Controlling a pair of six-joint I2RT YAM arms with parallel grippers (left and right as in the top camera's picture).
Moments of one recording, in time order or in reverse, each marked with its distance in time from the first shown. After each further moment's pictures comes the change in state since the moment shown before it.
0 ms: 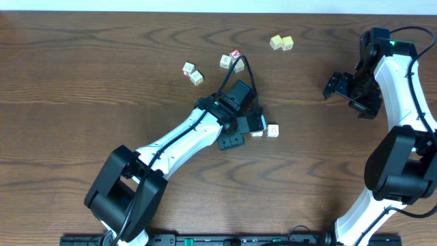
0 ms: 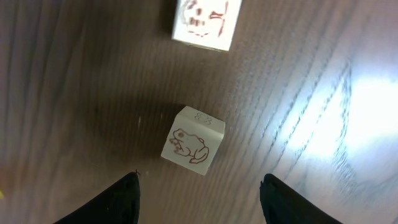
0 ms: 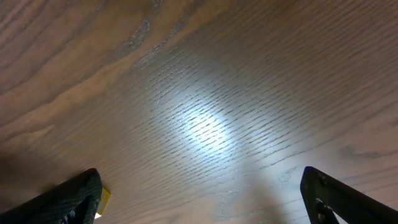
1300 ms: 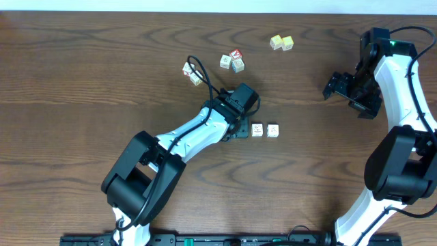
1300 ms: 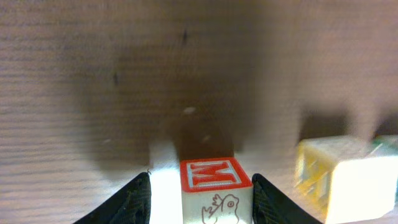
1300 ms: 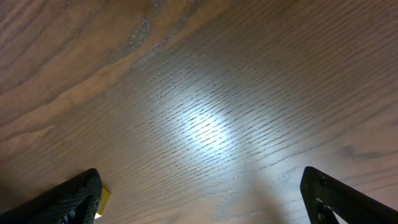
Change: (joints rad) left arm -0.001 0.120 -0.011 0.149 -0.080 -1.349; right arm 0.000 0.000 0.000 0.000 0.000 0.000
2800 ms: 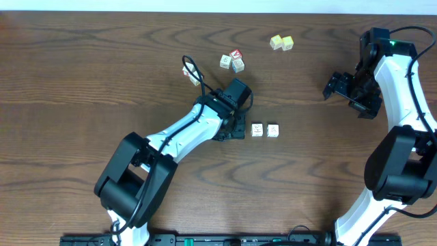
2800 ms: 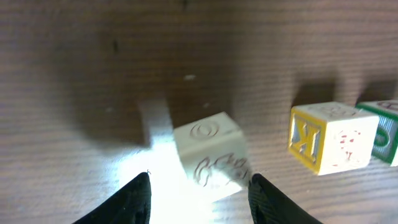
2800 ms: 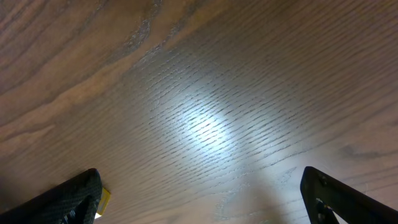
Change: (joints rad) left arm 0.044 -0.034 0.007 -0.076 0.131 0.024; right arm 0.000 0.000 0.000 0.000 0.000 0.000
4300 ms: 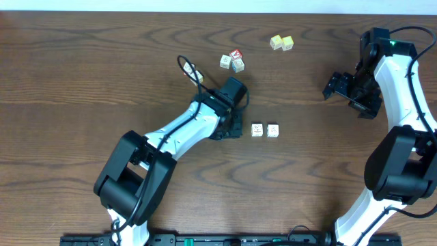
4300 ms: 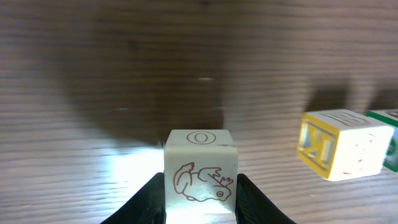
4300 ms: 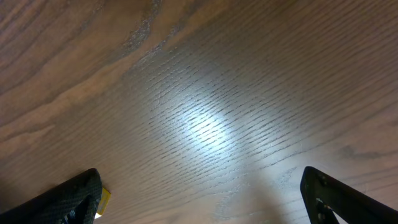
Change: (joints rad) left arm 0.018 0.008 0.000 -0.002 0.019 -0.024; right arm 0.000 0.000 0.000 0.000 0.000 0.000
